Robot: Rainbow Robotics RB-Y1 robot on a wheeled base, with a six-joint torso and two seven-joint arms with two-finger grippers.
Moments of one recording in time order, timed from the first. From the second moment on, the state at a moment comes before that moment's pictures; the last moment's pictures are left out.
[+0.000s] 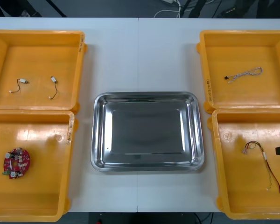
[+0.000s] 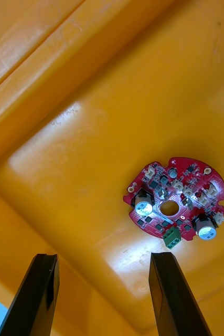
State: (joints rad) right arm 0.24 -1.04 -0.14 -2.10 -0.94 1.26 1.17; left arm 0.23 1.09 0.29 -2.03 1.09 1.33 -2.05
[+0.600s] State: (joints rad) right arm 0.17 -1.04 0.01 -2.03 -0.87 1.21 1.19; left arm 0.39 1.16 0.22 -2.04 1.11 1.03 -2.17
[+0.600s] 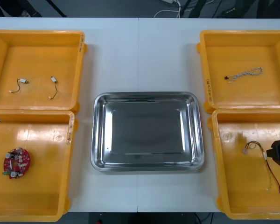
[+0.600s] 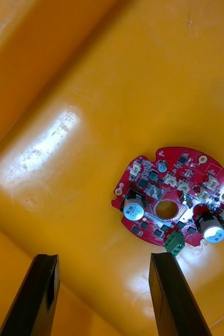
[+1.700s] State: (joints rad) right arm 0.05 -0.97 0.13 -1.88 -0.81 1.21 1.21; left arm 0.51 1.26 0.06 -2.04 1.12 0.75 -2.48
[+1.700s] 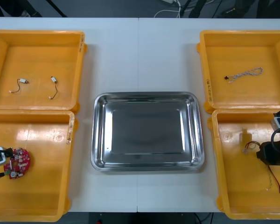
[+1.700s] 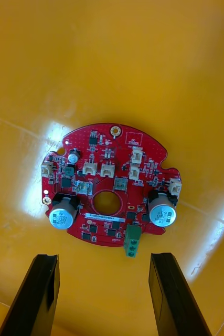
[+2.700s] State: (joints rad) right arm 0.04 -0.95 0.13 -1.86 -0.81 1.19 1.21; left arm 0.45 1.27 -0.08 -1.92 1.11 0.68 -2.48
